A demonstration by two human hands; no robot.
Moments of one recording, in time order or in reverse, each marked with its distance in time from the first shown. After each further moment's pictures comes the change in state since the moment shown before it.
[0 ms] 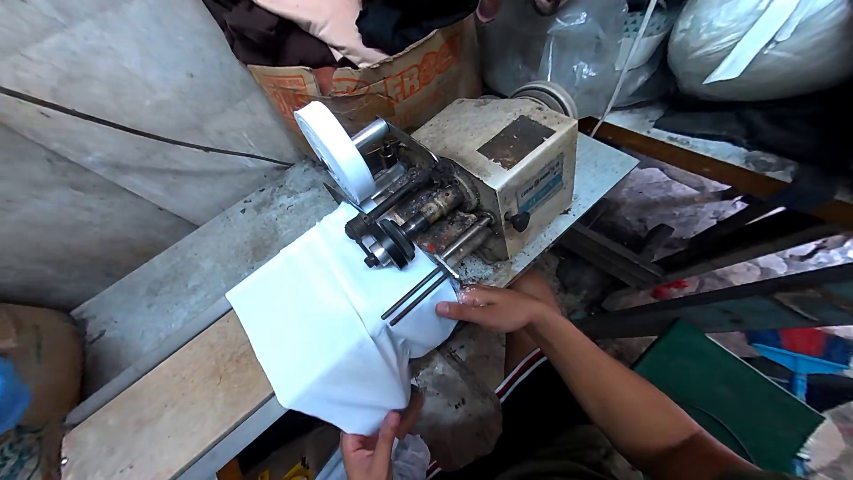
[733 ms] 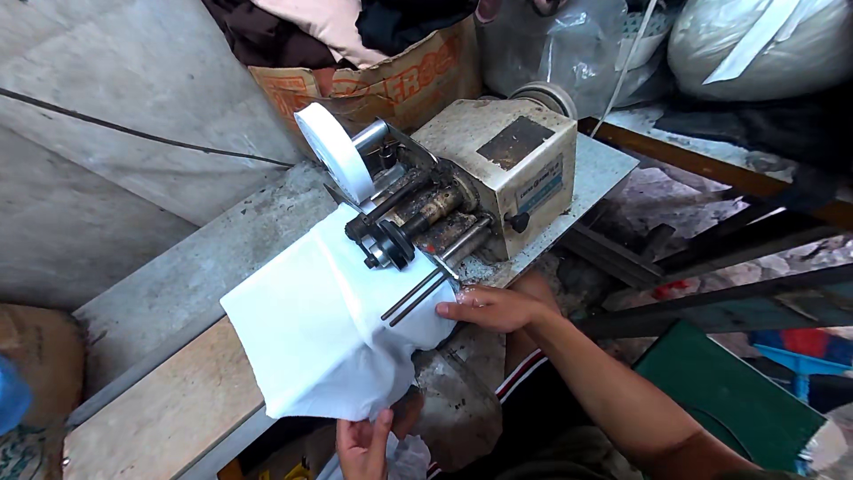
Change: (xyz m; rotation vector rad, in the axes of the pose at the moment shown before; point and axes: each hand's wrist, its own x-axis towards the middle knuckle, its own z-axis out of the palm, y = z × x) left_hand 0.003 -0.004 -0.009 0.001 -0.036 0.005; right_hand 0.002 0.000 -0.001 -0.005 -0.011 -0.018
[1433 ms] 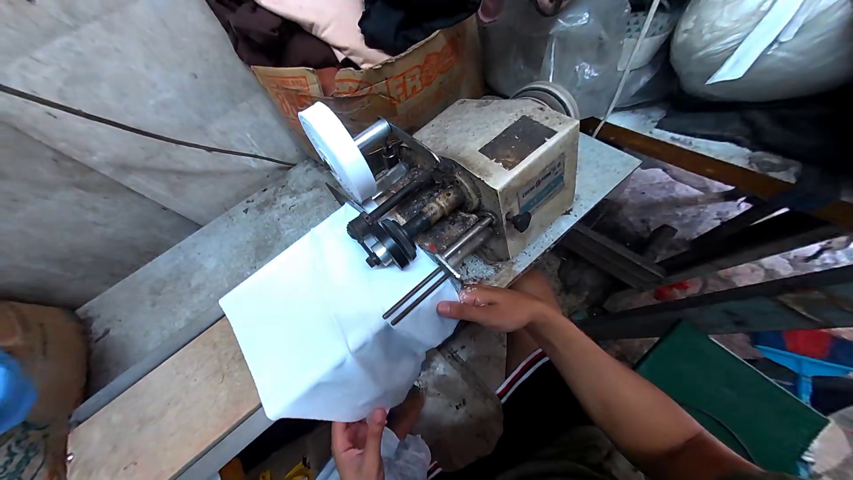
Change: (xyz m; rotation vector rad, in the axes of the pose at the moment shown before) left_hand 0.000 -0.001 -0.004 -0.002 0.035 0.020; right_hand 0.000 0.002 0.000 0.010 -0.013 -0.005
